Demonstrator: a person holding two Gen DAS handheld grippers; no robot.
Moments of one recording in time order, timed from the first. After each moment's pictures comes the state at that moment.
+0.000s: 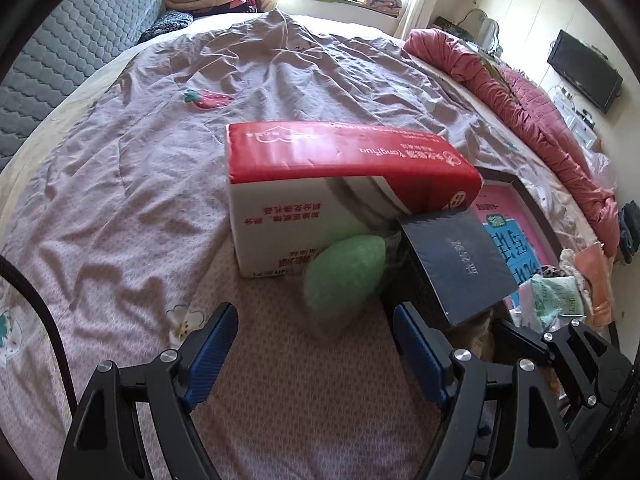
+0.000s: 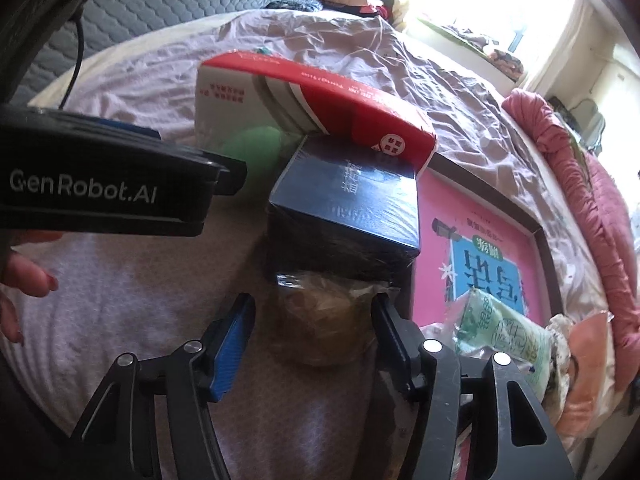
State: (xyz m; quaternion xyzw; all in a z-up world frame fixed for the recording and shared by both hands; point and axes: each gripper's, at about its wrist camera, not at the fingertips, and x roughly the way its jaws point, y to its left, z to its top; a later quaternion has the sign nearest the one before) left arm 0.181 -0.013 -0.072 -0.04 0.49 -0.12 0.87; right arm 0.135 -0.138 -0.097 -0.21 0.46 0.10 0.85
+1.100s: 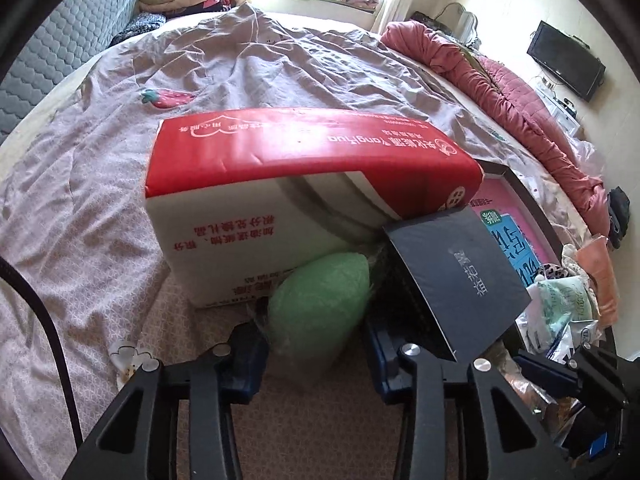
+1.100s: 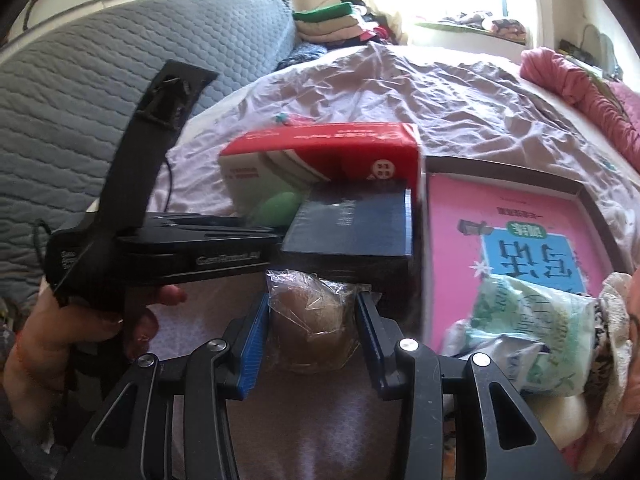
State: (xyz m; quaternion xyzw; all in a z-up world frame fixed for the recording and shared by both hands) left arm 0.201 -0.030 -0.094 -0.04 0.48 -0.16 0.86; right arm 0.126 -0.180 -0.068 0.00 0.42 0.21 0.88
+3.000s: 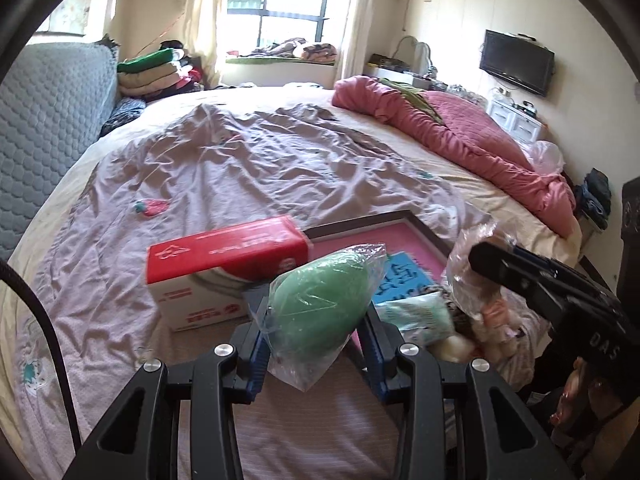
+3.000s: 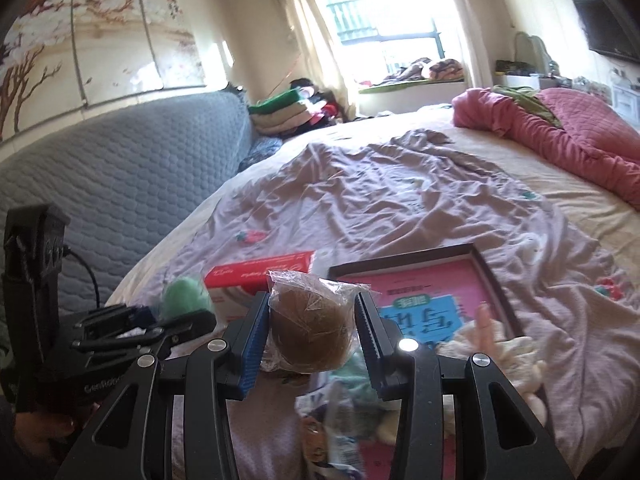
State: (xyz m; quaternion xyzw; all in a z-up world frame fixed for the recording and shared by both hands) left arm 0.100 -0.103 0.033 0.01 0.37 -0.19 0.91; right arm 0.078 -0.302 0.046 0.10 0.29 0.13 0.94
